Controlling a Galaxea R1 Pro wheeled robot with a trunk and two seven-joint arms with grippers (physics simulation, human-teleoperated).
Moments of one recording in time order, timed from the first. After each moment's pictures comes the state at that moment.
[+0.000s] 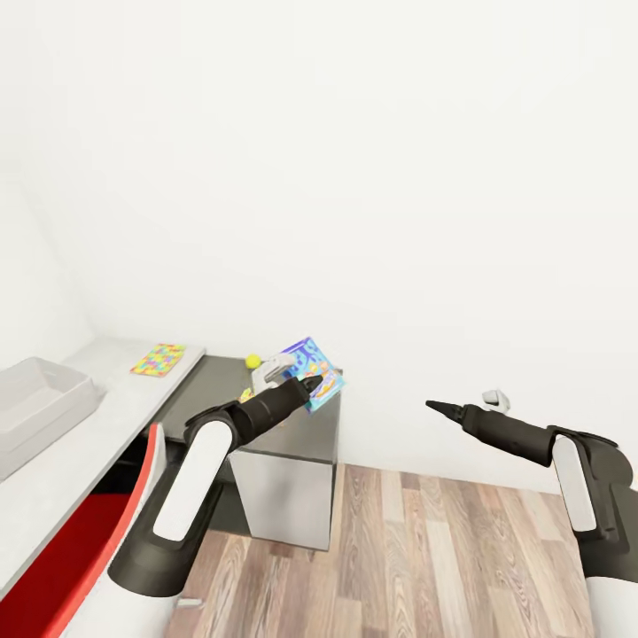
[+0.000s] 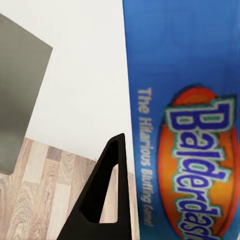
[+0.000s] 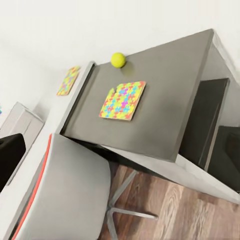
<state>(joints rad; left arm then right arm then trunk) -0.57 -0.10 -0.31 -1.61 1.08 0.67 0.56 -0.53 -0.19 -0.33 -1.39 -0.33 1.04 0.76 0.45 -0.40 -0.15</state>
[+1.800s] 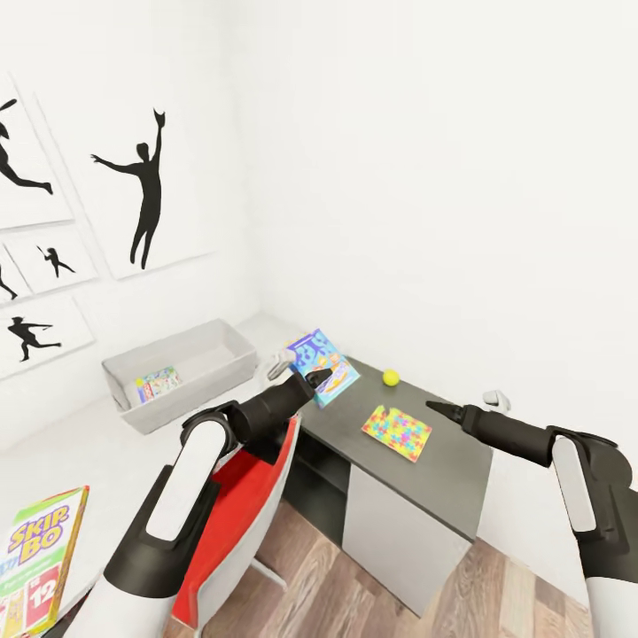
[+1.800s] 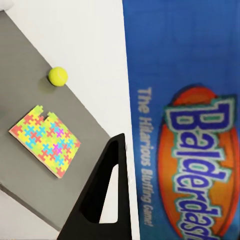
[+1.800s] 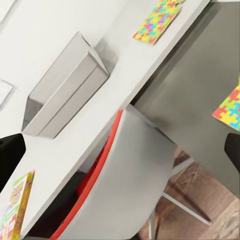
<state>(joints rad) -0.57 -0.09 -0.30 -1.61 1.19 0.66 0.44 -0.53 -0.19 -0.33 -1.39 -0.34 1.04 0.75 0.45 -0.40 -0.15</state>
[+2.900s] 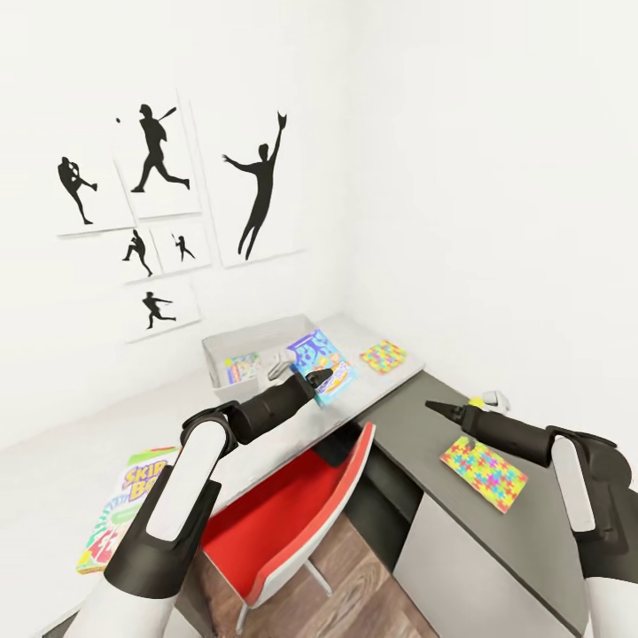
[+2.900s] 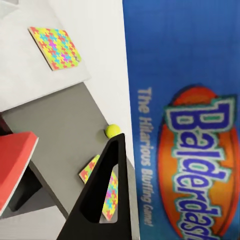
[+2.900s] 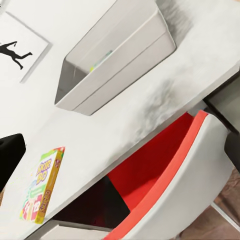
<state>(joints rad) -0.57 -0.09 -0.30 -1.61 1.19 0.66 0.44 -0.53 -0.19 -0.33 -1.39 -0.34 1.04 0.75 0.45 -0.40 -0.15</state>
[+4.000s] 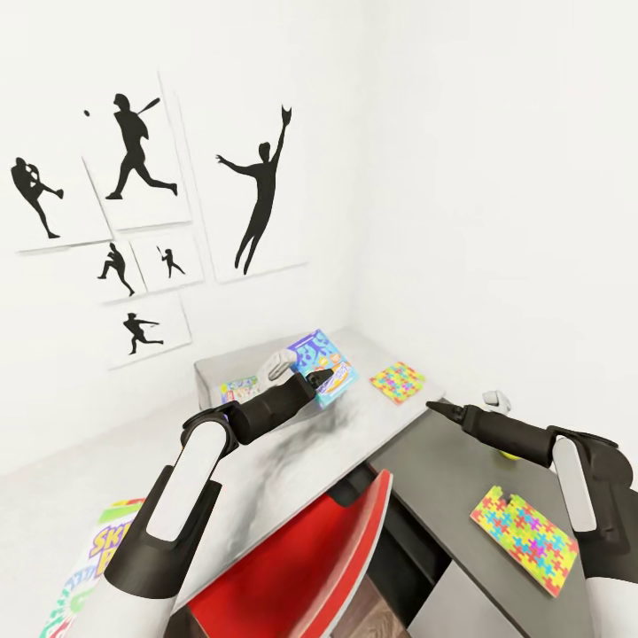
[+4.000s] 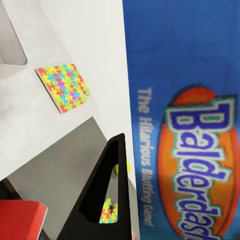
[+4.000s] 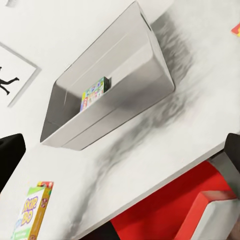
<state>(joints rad) -0.57 -0.09 -0.31 -1.61 1.19 0.66 0.44 -0.53 -0.19 -0.33 -1.39 -0.34 1.04 0.75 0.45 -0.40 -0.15</state>
